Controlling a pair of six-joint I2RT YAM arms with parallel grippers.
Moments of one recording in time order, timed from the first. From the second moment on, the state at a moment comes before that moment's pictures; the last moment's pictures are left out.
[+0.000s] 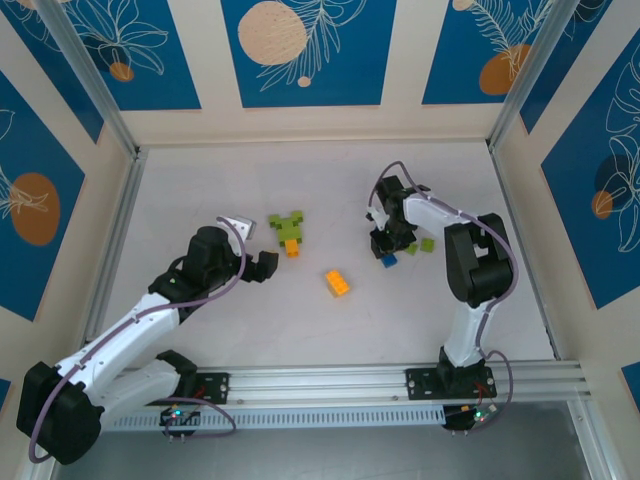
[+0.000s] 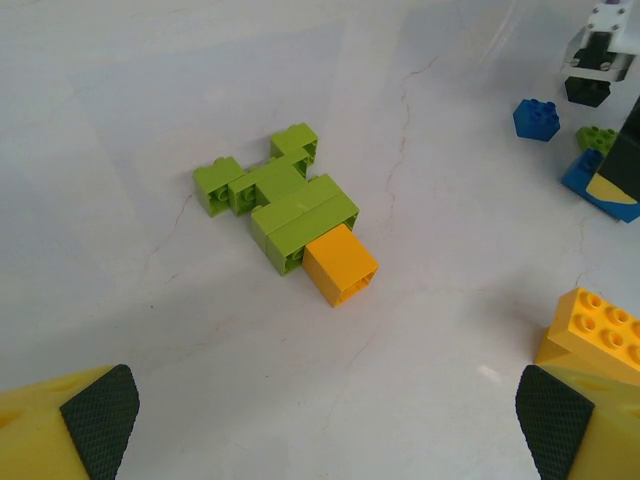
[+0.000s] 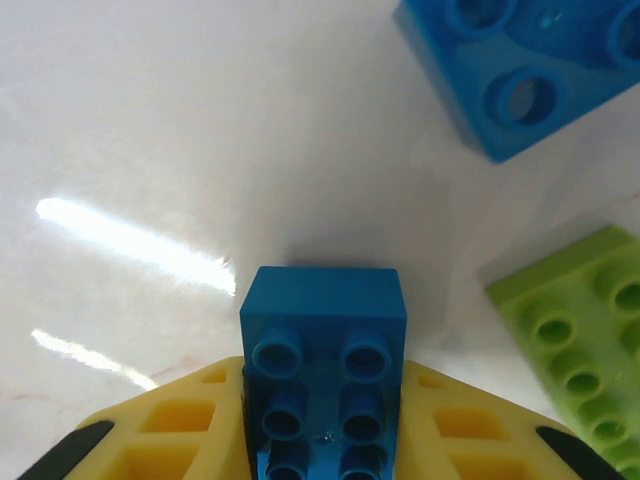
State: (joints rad) left arm -0.52 0.96 0.63 -0.24 0.03 -0.15; right arm 0.33 1.86 1.27 -0.90 -0.07 -0.08
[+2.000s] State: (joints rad) left arm -0.52 0.96 0.63 -0.24 0.03 -0.15; right arm 0.75 1.81 1.42 -1.12 -0.12 0.23
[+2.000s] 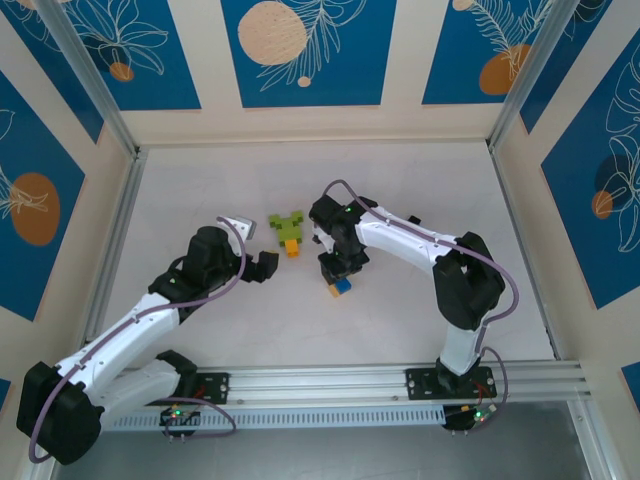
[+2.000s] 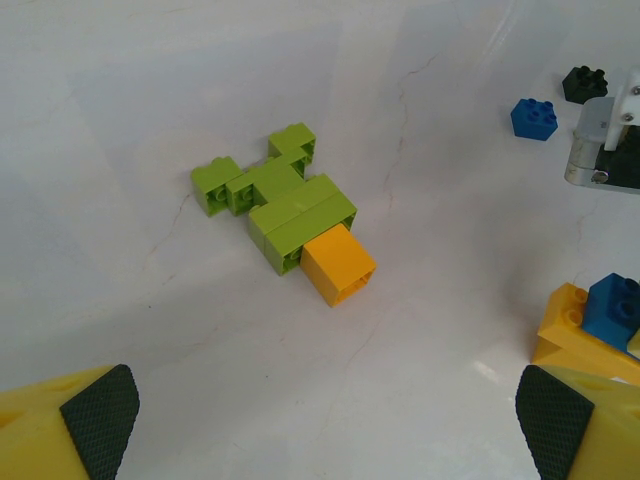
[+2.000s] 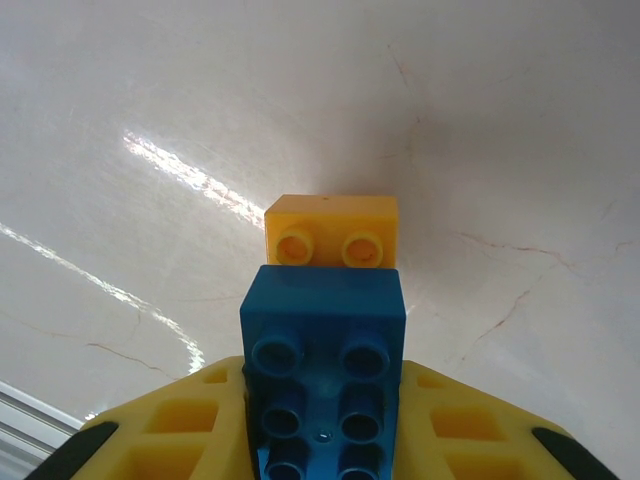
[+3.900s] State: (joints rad) left arm -0.52 0.96 0.63 -0.24 0.04 -0.15; right arm 0.75 1.82 1.42 -1.12 -0.14 0.08
